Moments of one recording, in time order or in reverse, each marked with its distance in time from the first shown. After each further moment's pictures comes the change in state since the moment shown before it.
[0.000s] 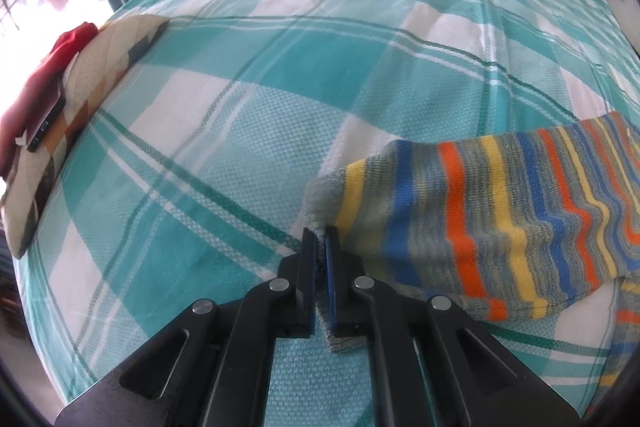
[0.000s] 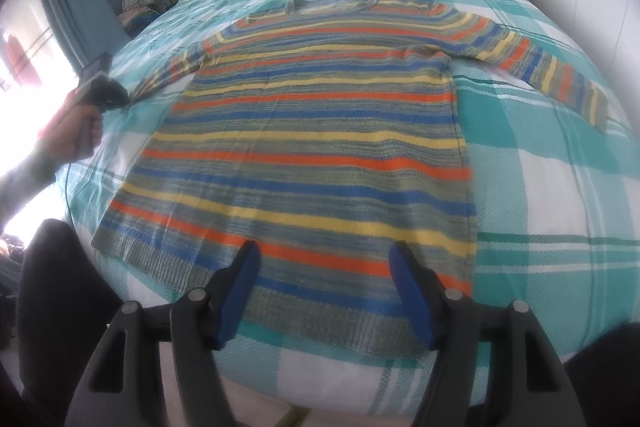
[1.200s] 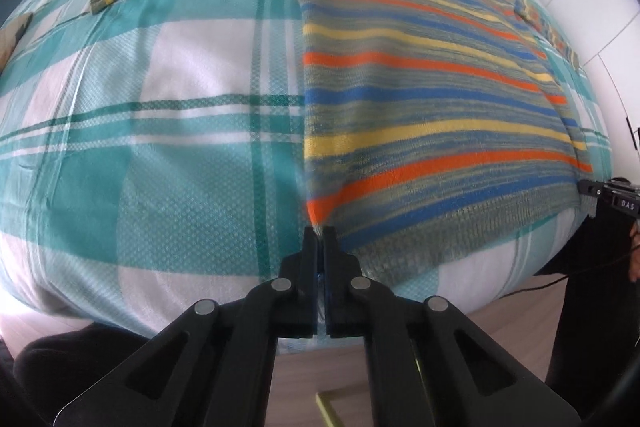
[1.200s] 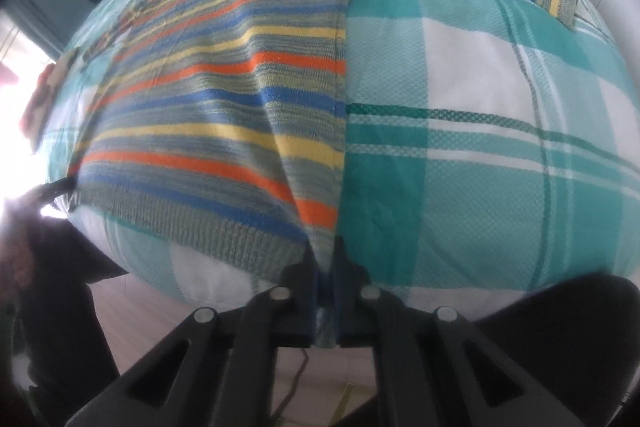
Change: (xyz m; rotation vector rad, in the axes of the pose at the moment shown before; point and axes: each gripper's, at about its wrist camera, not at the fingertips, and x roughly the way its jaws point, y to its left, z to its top) left arm -0.164 -0.084 -0.275 0.424 0.192 -0.427; right arm 0.021 -0.088 -0.035 0.072 0.306 -0.031
